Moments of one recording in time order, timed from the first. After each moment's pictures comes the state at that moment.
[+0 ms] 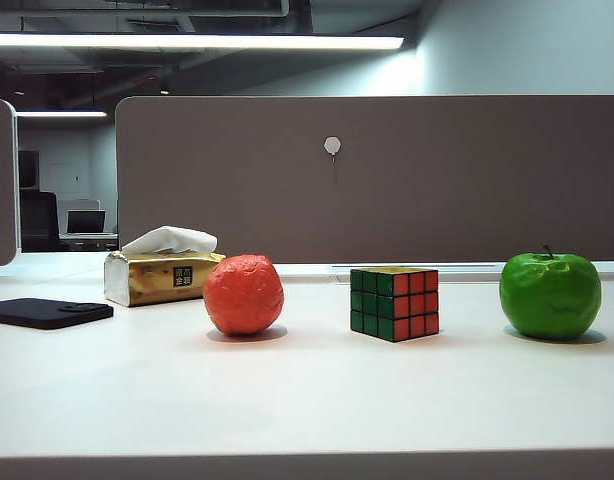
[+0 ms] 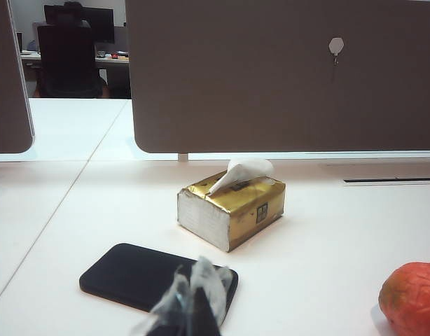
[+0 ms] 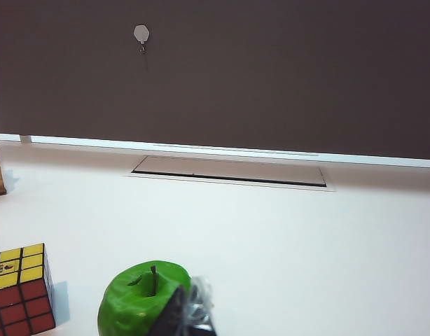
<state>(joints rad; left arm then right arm) -0.02 0.00 0.01 0.12 0.11 -0.02 0.00 0.00 0.01 0.11 -0.15 0.00</state>
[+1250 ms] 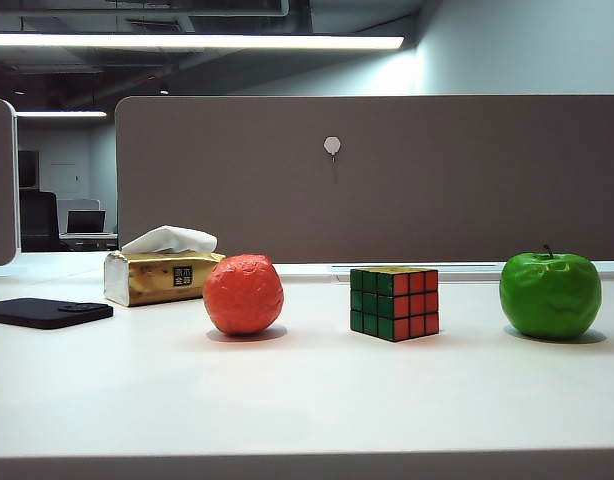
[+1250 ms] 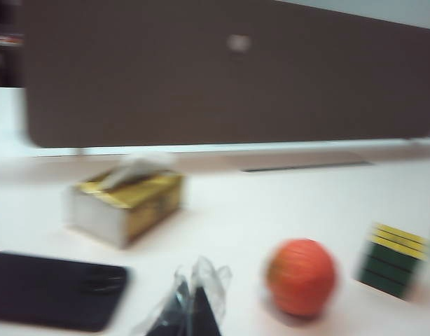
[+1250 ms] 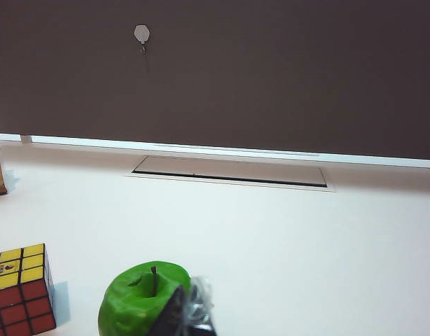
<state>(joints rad) -0.02 0.00 0.01 0.12 0.38 -0.11 0.00 0.00 0.01 0.11 -0.16 0.00</state>
